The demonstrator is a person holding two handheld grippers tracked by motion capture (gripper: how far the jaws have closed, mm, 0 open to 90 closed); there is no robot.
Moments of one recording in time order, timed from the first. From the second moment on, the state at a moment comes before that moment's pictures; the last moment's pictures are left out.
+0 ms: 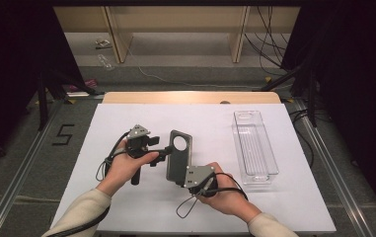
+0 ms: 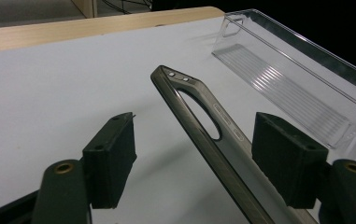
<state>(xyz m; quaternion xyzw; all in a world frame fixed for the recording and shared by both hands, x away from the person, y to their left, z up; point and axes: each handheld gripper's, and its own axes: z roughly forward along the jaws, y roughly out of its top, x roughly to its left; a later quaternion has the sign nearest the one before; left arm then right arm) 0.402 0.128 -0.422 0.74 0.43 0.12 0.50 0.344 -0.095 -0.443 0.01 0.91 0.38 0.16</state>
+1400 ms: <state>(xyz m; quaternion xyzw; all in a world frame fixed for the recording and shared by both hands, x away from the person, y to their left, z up) 0.400 0.120 -0.434 0.74 0.47 0.05 0.49 0.342 -0.090 -0.443 0.01 0.91 0.39 0.18</state>
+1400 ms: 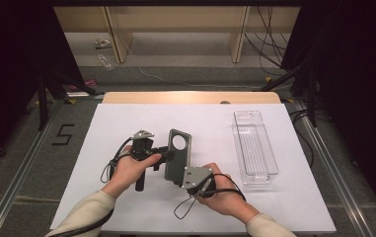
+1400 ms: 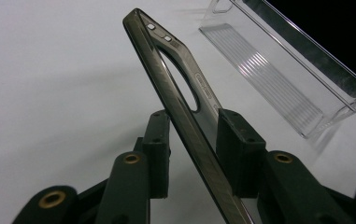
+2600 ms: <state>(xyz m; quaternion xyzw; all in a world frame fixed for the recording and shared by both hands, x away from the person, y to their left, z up) 0.384 0.111 -0.425 0.72 0.42 0.09 0.54 0.351 -0.097 -0.448 0.10 0.87 0.44 0.21</state>
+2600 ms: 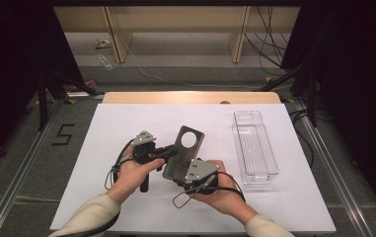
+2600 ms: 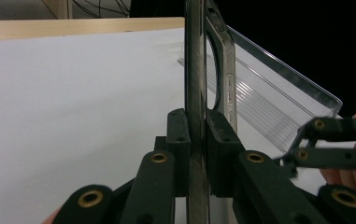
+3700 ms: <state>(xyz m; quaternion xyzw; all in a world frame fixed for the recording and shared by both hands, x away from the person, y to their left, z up) 0.372 0.124 -0.425 0.70 0.40 0.14 0.57 0.382 -0.135 -0.432 0.31 0.74 0.55 0.22</state>
